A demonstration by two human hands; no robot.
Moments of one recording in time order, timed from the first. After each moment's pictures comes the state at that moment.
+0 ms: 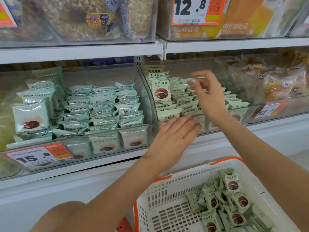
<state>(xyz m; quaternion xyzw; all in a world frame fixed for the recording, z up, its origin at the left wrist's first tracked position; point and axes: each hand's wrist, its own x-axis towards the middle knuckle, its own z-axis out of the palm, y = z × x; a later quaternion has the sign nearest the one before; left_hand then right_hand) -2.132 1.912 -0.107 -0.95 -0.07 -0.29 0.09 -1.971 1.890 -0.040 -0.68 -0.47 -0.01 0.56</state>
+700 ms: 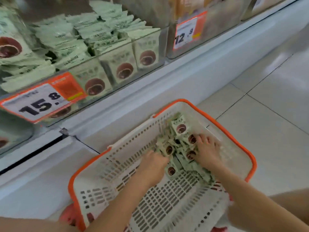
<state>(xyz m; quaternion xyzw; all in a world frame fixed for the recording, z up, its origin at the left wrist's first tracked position) -2.042 1.780 -0.322 -0.98 -0.03 0.12 -0.13 -1.888 1.619 -0.355 -0.95 -0.24 0.20 0.00</state>
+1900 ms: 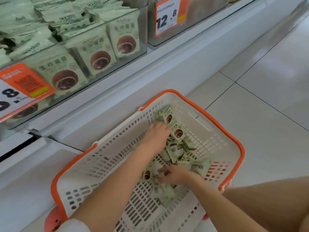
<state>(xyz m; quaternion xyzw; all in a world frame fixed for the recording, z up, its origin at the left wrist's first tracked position) -1.955 1.772 -0.326 -0.99 -0.02 0.10 -0.10 -1.964 1.631 -0.385 -0.79 -0.24 0.56 0.10</state>
